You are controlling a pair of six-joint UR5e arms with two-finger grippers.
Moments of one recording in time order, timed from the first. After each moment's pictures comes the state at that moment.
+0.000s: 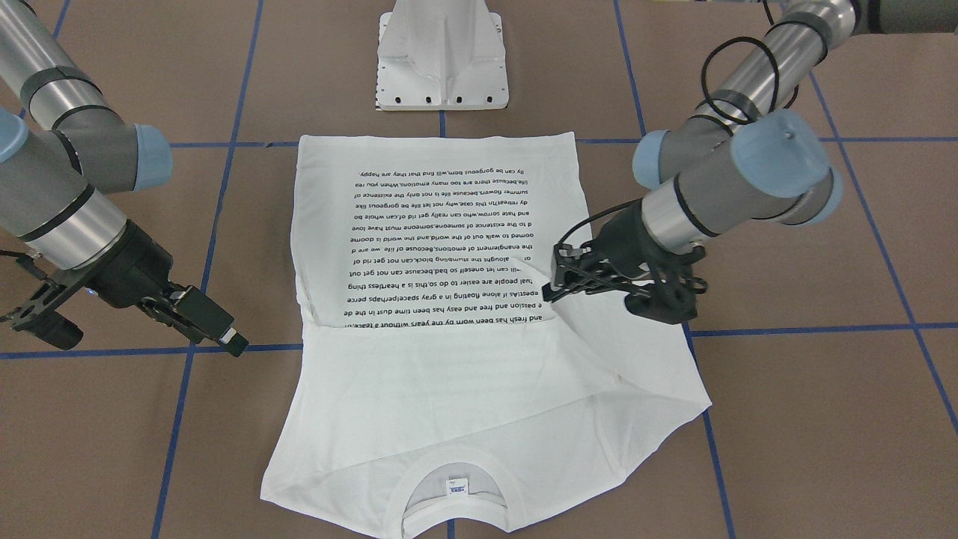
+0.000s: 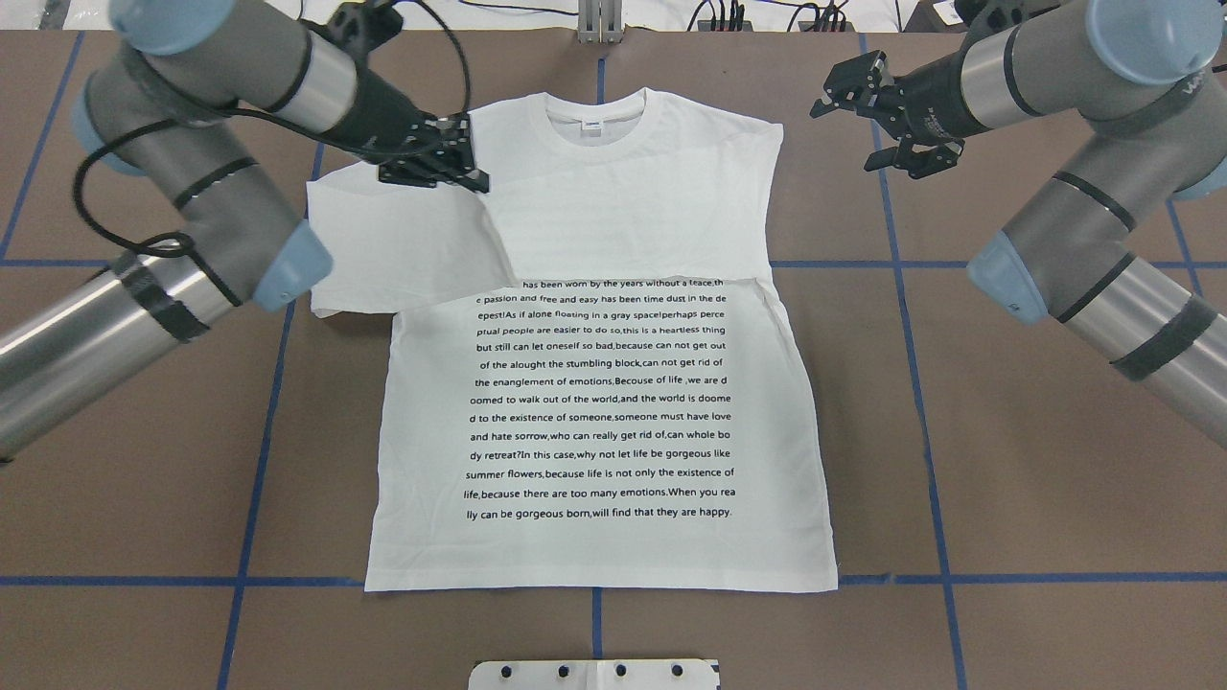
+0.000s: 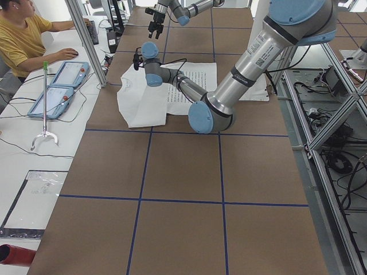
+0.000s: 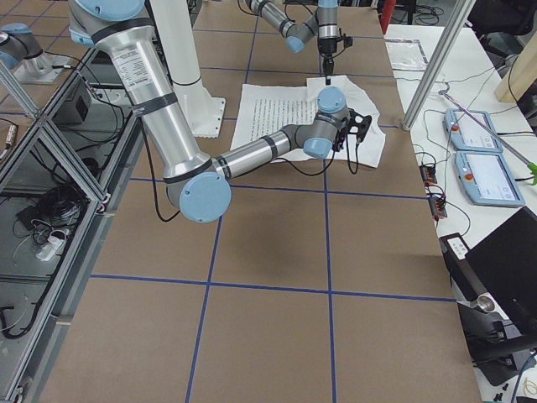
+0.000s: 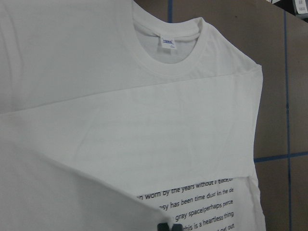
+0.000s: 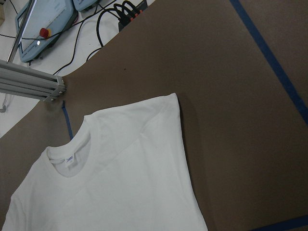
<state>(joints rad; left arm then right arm) -0.79 -2.41 -1.26 -2.41 -2.20 -1.50 0.99 -1.15 1.51 -0.75 2.14 1.60</state>
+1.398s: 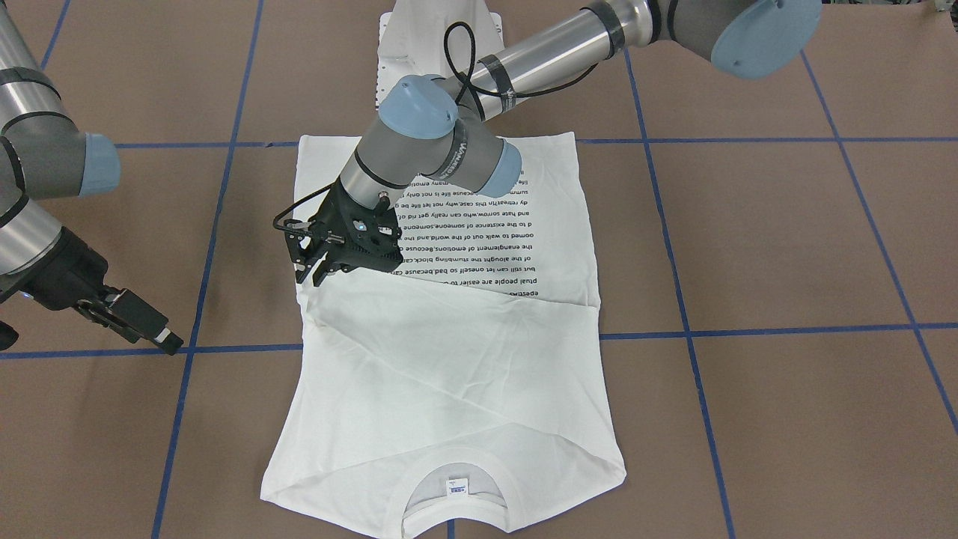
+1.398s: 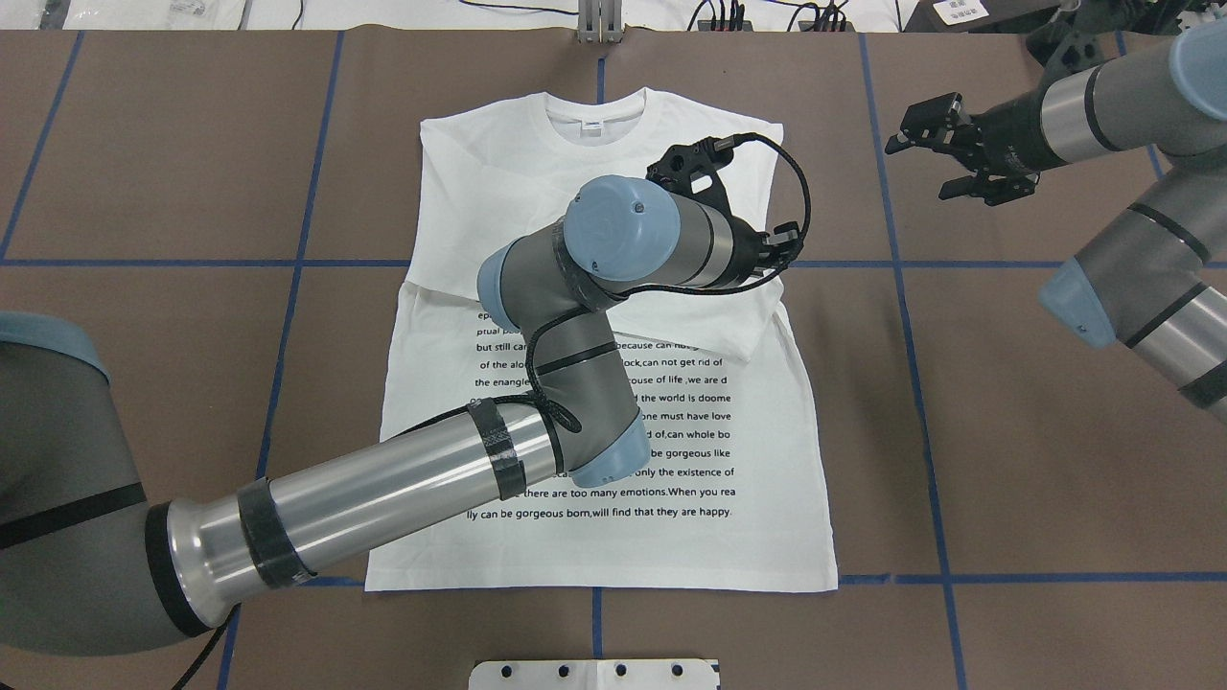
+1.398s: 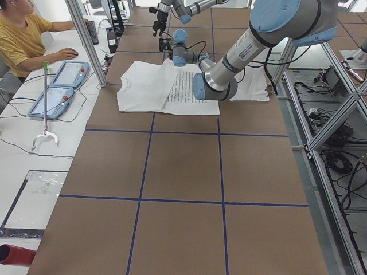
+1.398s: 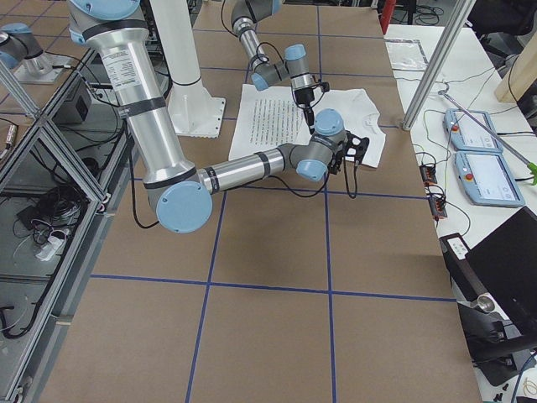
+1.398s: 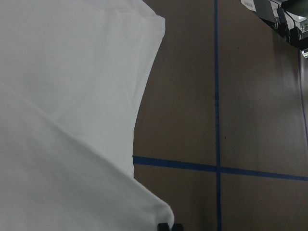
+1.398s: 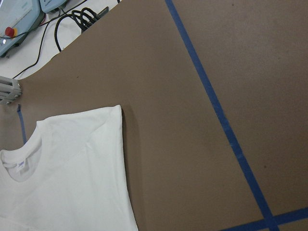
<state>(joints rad) -0.50 -2.69 -0.99 -2.48 -1.74 -1.55 1.03 -1.24 1.50 -0.73 2.17 1.52</state>
